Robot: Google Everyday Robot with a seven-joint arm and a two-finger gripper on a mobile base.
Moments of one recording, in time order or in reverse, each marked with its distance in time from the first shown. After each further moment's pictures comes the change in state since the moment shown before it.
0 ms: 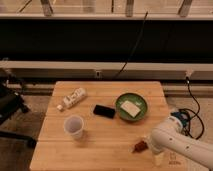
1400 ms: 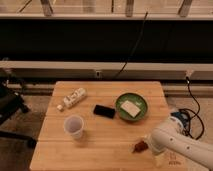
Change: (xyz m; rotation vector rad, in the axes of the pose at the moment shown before) arm -0.001 0.003 0.001 -0.001 -0.011 0.000
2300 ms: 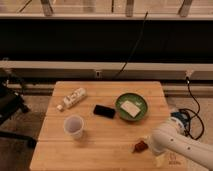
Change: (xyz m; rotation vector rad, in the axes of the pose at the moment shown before) arm 0.000 0.003 -0.001 -0.003 -0.006 0.000
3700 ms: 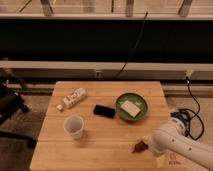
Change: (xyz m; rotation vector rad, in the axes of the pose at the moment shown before) arm -0.001 0.004 0.001 -0.003 -0.014 -0.001
